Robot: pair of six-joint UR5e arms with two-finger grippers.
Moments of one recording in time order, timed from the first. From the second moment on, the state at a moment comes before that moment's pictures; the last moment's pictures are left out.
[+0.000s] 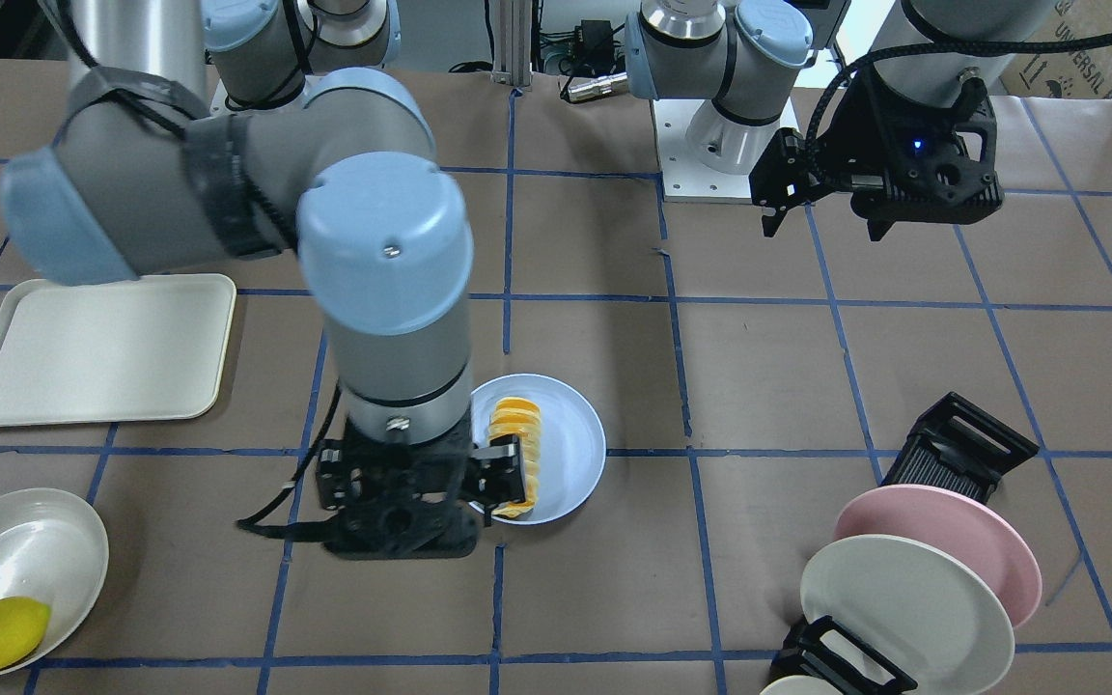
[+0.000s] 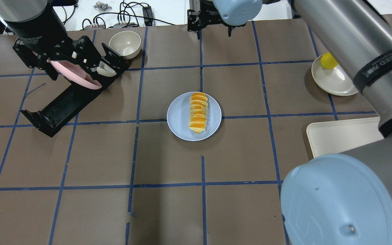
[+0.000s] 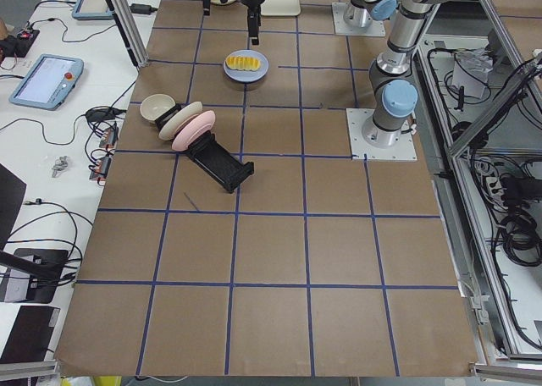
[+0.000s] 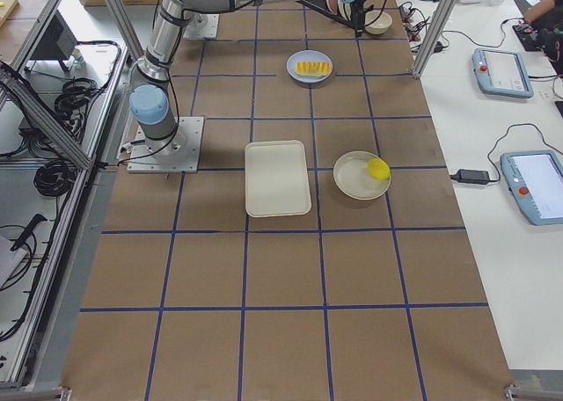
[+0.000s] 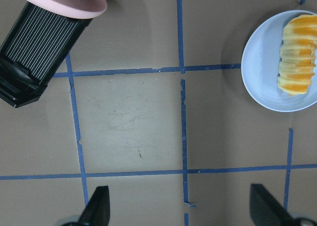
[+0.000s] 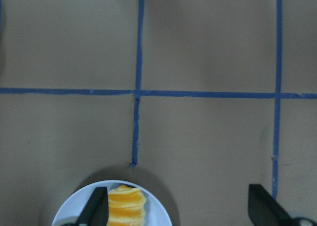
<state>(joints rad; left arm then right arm) -1.52 -1.61 -1.42 -1.75 1.59 0.08 1.81 -0.98 1.02 -1.77 -1.62 0.24</state>
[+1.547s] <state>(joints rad) -1.52 -1.61 -1.42 -1.75 1.59 0.08 1.61 -1.27 1.15 -1.48 -1.58 0.02</state>
